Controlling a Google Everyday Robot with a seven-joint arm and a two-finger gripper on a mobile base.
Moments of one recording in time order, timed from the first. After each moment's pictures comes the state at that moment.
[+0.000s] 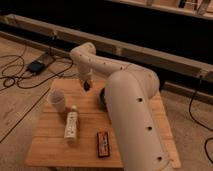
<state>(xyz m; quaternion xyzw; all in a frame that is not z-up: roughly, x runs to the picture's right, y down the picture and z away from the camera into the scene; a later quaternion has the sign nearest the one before) -0.094 -0.021 0.901 -0.20 -0.23 -0.64 0.71</state>
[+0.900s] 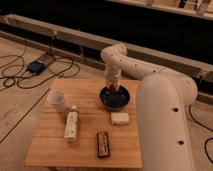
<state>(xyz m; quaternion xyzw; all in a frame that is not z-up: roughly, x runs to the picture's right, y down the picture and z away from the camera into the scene) 0.056 0.007 0.900 -0.27 -0.20 -0.53 0.78</state>
